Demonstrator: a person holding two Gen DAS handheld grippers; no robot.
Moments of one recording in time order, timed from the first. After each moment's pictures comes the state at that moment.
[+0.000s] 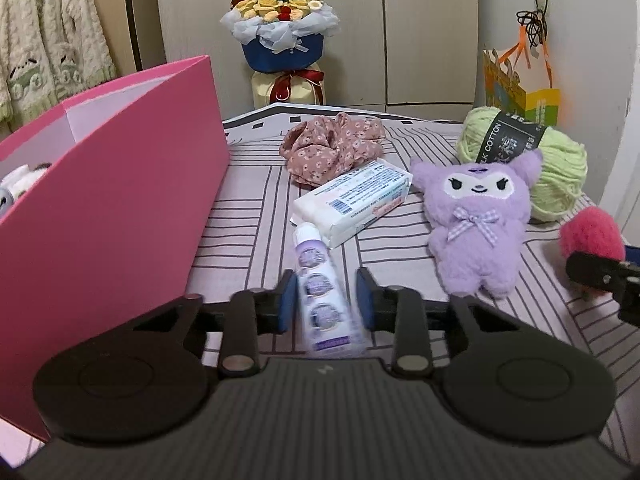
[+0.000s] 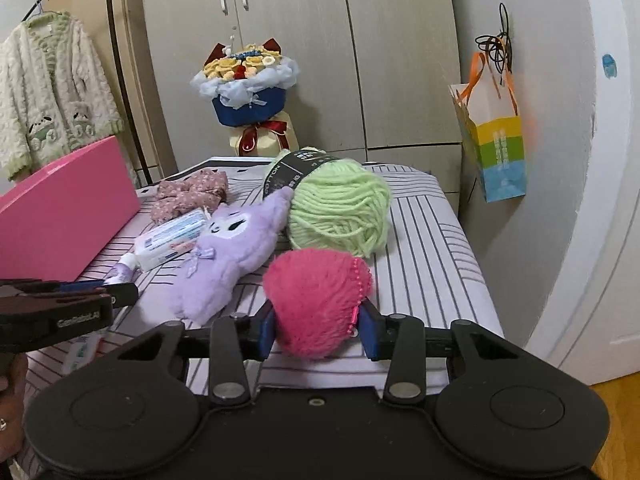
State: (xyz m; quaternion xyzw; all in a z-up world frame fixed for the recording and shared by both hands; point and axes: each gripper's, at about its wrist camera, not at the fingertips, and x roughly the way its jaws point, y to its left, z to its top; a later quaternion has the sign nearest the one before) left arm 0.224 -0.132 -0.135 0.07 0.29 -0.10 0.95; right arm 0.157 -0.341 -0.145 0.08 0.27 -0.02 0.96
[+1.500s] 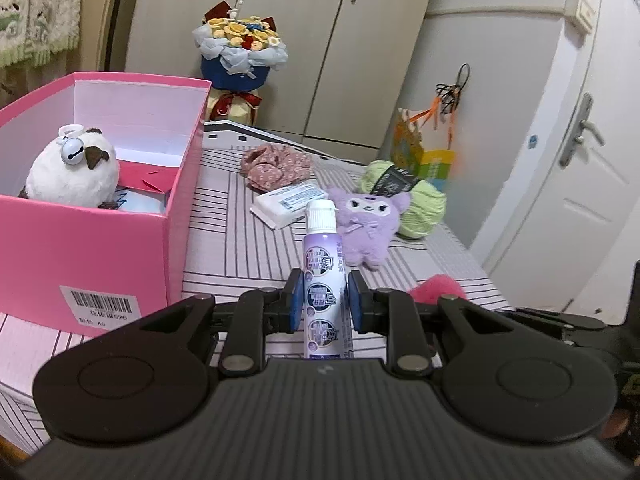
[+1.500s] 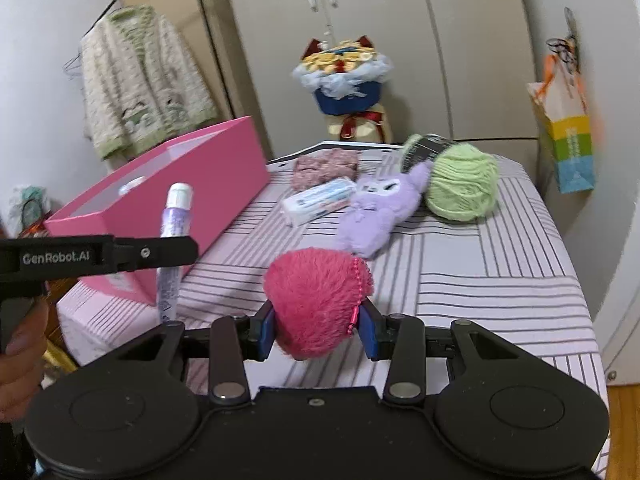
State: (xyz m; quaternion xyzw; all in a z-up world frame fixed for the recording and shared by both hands) left arm 0.128 -0.046 -0.087 -0.08 0.27 -0.26 0.92; right arm 0.083 -0.282 -0.120 0.08 0.27 0.11 0.95
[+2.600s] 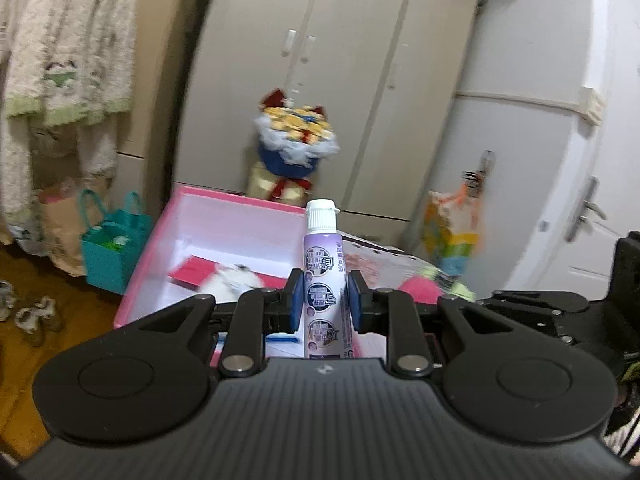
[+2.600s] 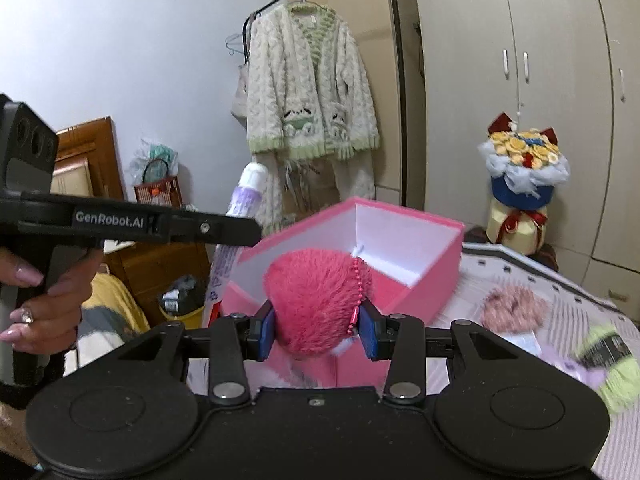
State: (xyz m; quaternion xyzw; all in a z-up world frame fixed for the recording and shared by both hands) left arm 0.118 0.100 0.021 -0.10 0.20 -0.21 0.95; right arm 0.113 -0.146 0.001 -0.03 0.21 0.30 0.93
